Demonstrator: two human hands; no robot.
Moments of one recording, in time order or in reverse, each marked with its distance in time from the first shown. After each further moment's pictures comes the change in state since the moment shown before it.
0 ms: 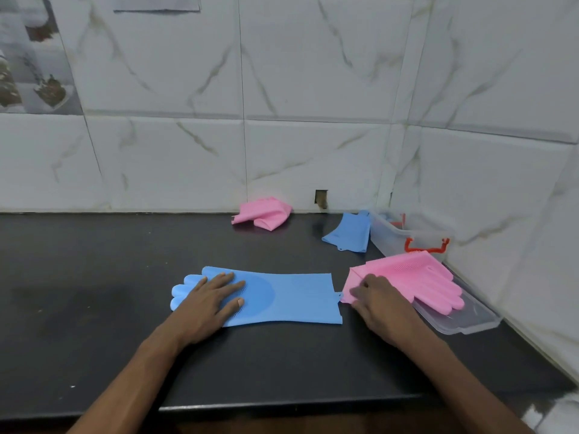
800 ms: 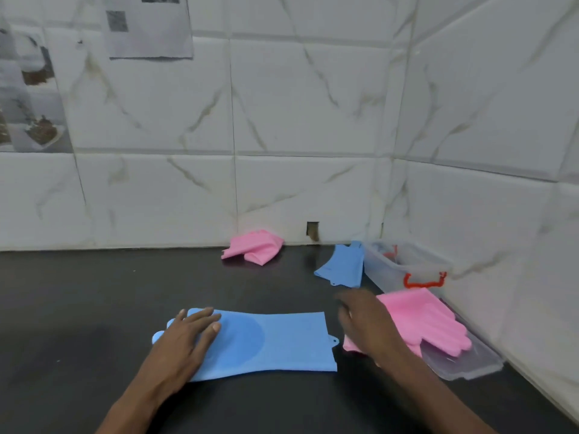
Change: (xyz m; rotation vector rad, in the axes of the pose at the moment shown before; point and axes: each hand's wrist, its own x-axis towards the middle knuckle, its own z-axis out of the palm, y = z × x) left_hand 0.004 -0.003 -0.006 -0.159 0.318 -0.033; right_hand 0.048 -0.008 -0.010 0.201 0.159 0.072
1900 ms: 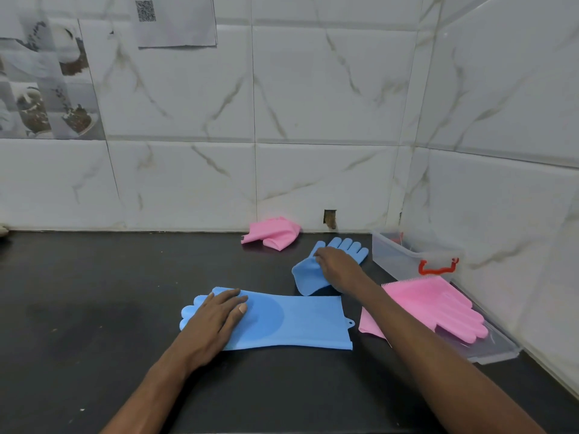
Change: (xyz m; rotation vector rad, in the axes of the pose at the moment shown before) left_hand -0.013 0.012 -0.005 -0.070 -0.153 -0.029; right_hand 0.101 -0.030 0.038 -0.042 -0.009 -0.172
